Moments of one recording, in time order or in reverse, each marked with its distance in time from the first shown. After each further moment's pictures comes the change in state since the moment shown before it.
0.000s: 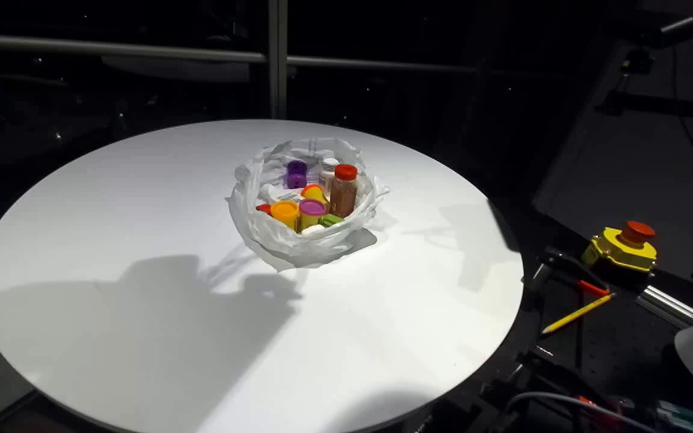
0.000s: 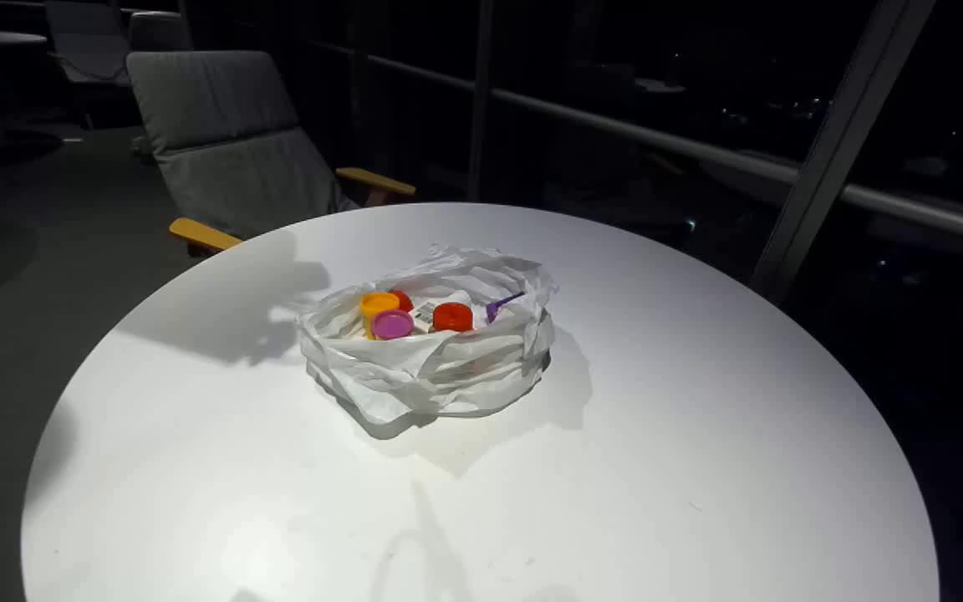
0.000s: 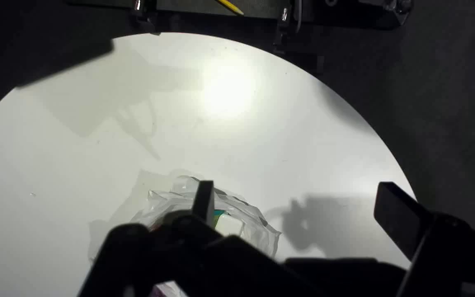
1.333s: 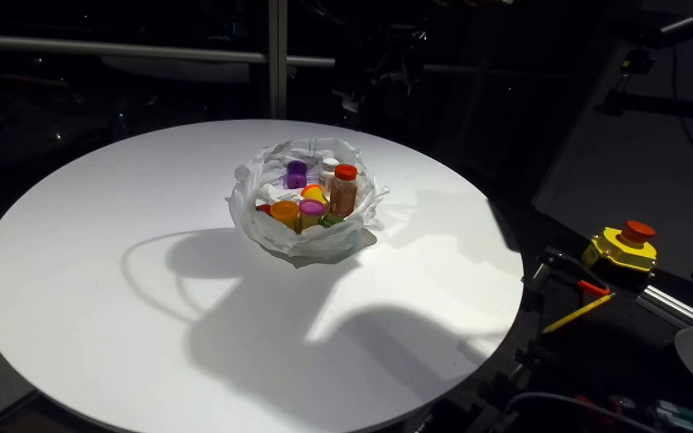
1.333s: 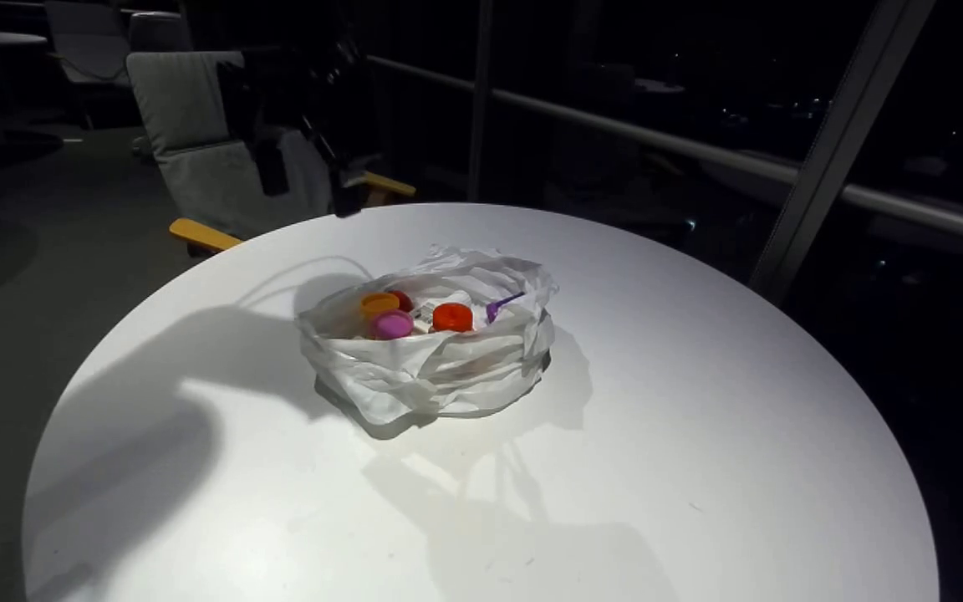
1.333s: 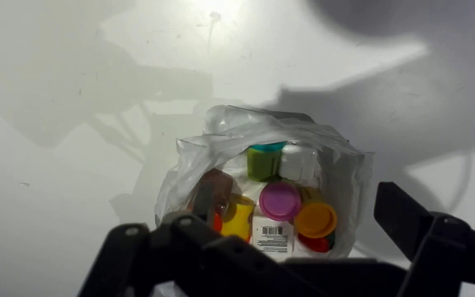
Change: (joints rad) arm -0.043 0.160 -0.163 -0.273 -0.107 0.685 0.131
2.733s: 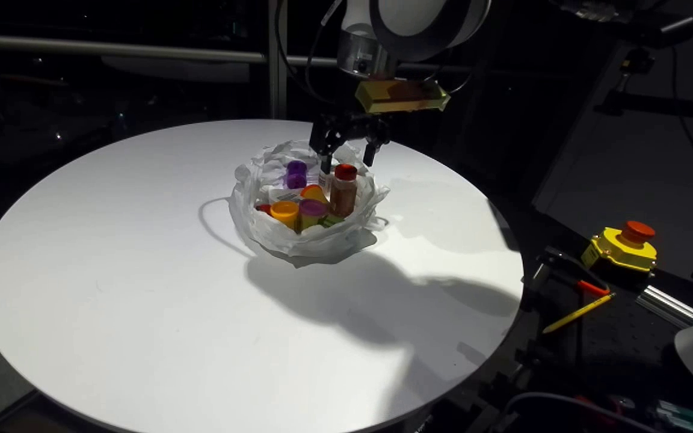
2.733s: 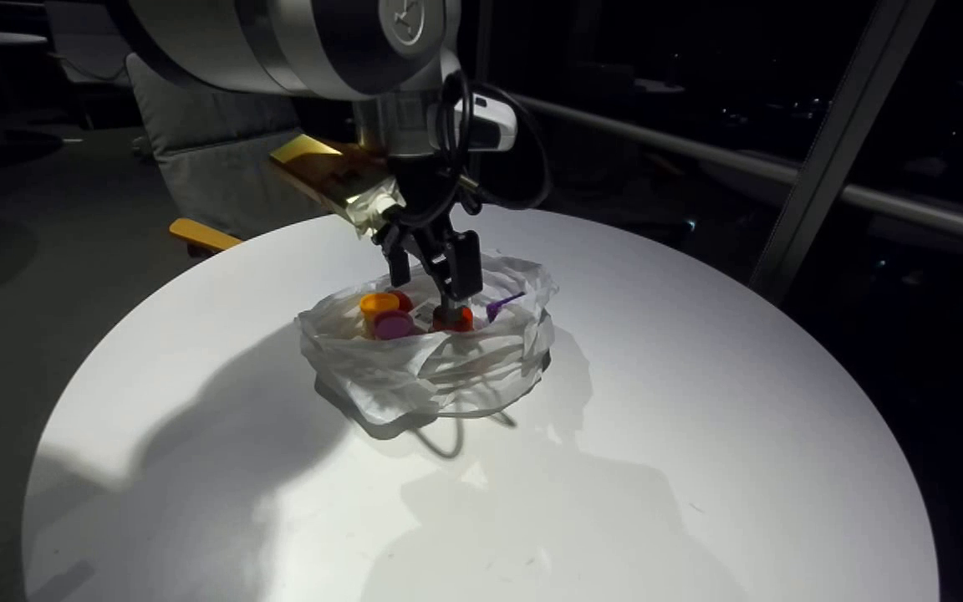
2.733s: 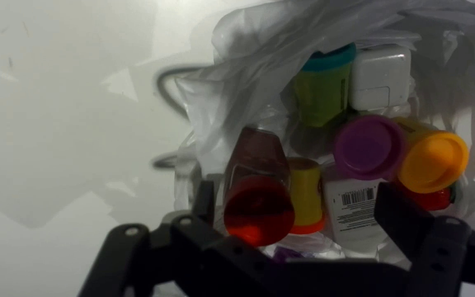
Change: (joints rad) arm -0.005 0.361 -0.142 0.127 0.036 0.333 0.095
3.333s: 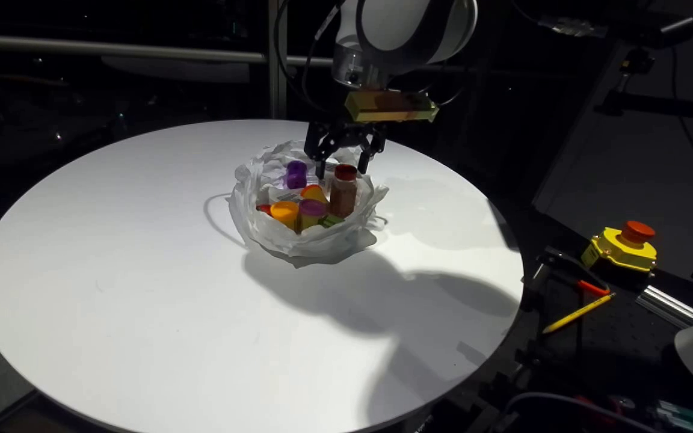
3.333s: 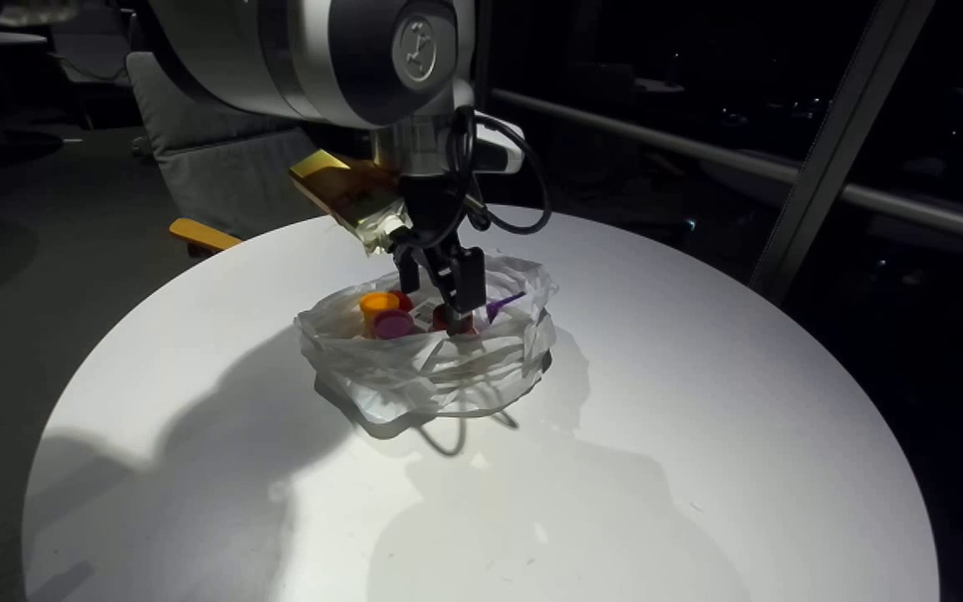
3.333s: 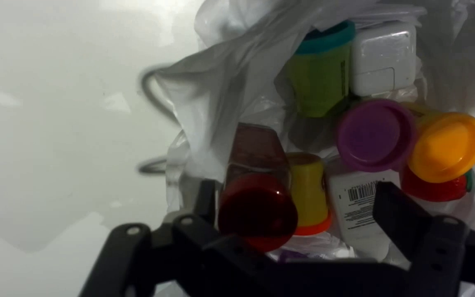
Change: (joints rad) arm 0.008 0.064 -0.014 0.047 0.060 0.020 0.000
